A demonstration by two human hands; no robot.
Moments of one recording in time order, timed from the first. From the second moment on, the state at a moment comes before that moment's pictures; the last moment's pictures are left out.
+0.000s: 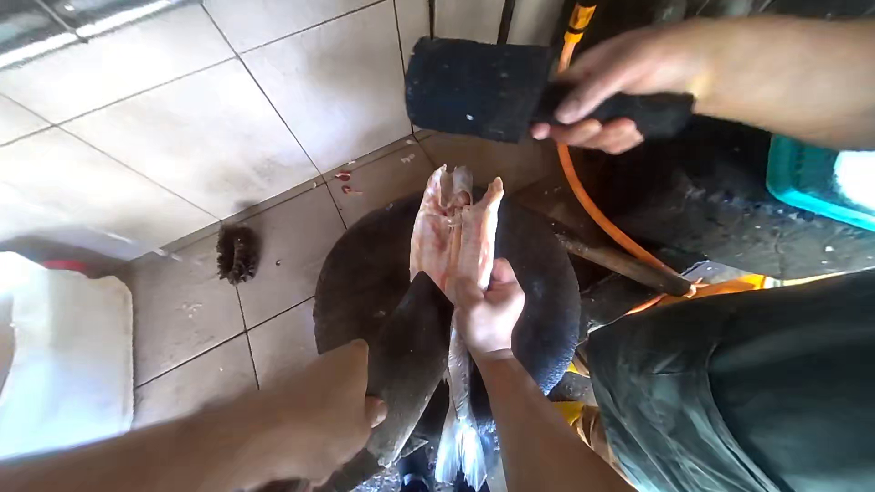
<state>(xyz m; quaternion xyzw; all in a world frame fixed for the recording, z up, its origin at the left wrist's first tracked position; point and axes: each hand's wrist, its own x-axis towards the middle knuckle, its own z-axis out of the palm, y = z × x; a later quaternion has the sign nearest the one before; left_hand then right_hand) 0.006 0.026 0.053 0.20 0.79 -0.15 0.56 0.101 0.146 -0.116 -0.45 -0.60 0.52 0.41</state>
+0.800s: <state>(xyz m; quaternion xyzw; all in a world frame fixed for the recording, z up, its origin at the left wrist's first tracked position) 0.036 0.001 0.044 0.18 0.81 -0.11 0.55 0.096 0.154 -0.116 -0.42 -0.57 0.56 0.43</state>
